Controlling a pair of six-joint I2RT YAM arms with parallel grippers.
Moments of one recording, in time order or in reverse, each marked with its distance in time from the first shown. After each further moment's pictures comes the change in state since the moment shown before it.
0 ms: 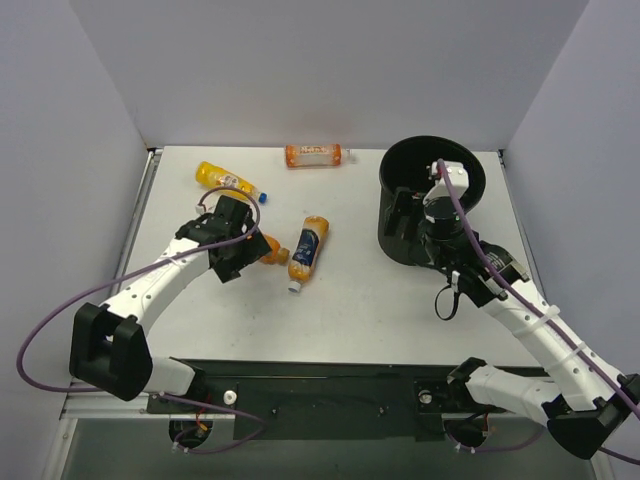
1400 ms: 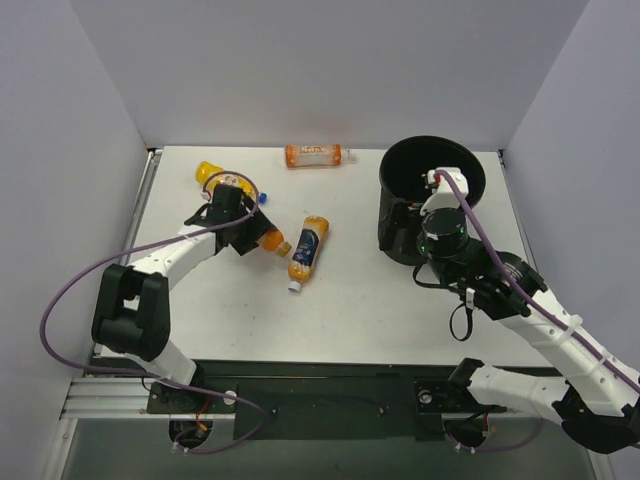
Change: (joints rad) left arm 0.126 0.240 -0.057 0.528 0.145 -0.081; right arm 0.176 -0.047 0.067 -0.211 0.102 0.061
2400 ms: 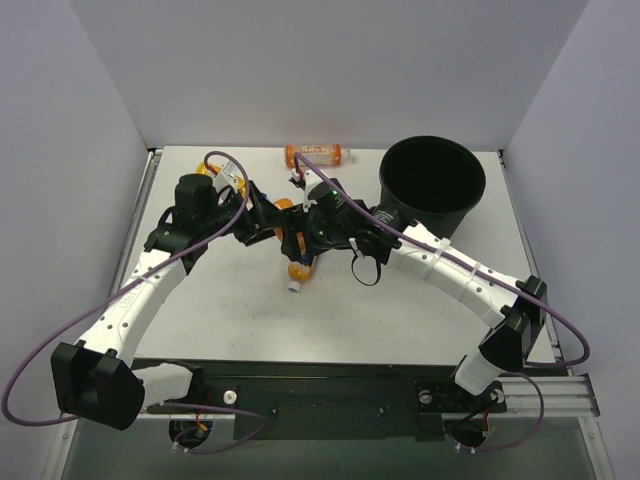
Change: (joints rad) left arm 0.000 -0.403 0.046 -0.038 0.576 0.111; right arm 0.126 0.615 0.354 0.047 -0.525 -0.048
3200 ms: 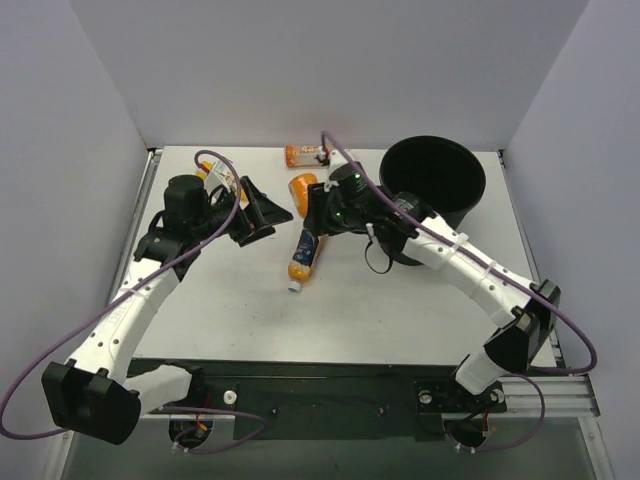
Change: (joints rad) left arm 0.002 -0.061 -0.003 -0.006 -0.005 -0.027; right arm -0.072 0.000 0.012 0.011 0.035 0.016
